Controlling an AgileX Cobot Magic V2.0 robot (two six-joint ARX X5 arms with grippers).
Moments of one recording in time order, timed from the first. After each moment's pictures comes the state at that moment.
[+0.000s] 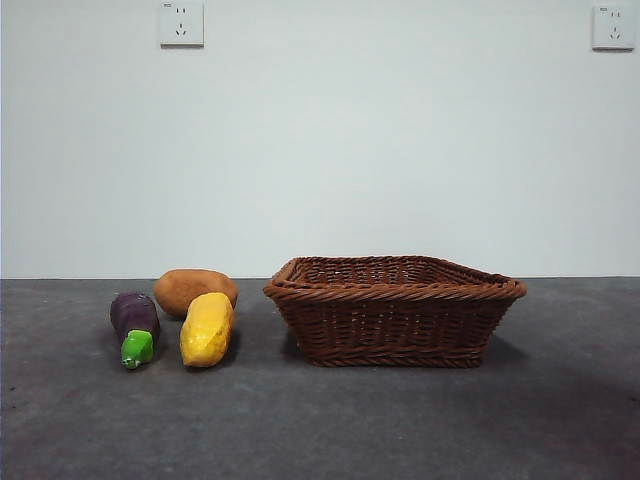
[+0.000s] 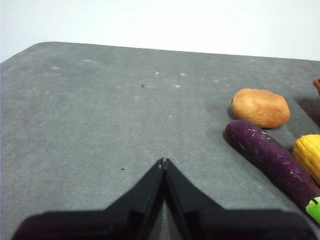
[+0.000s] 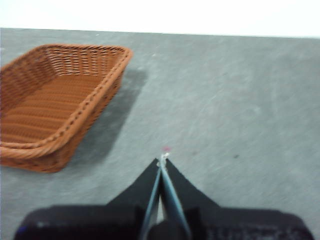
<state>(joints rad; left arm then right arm) -0.05 0.03 0.02 -0.16 -0.12 -0.11 0.04 0.01 0.06 -0.28 -0.14 -0.02</state>
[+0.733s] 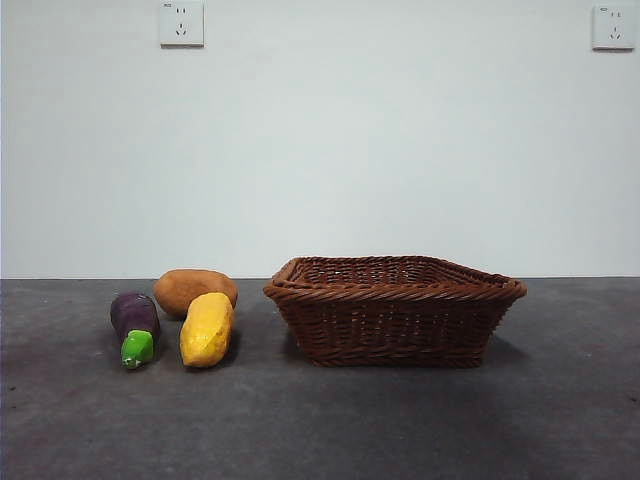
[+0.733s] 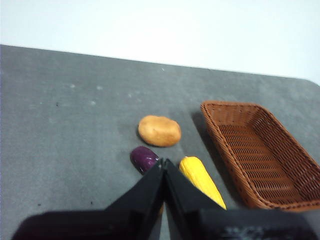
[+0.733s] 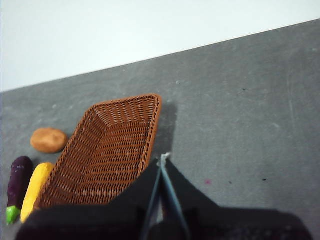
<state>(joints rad) -0.05 0.34 0.59 -0.53 0.20 -0.20 0.04 0.37 0.68 -0.62 -0.19 0.21</state>
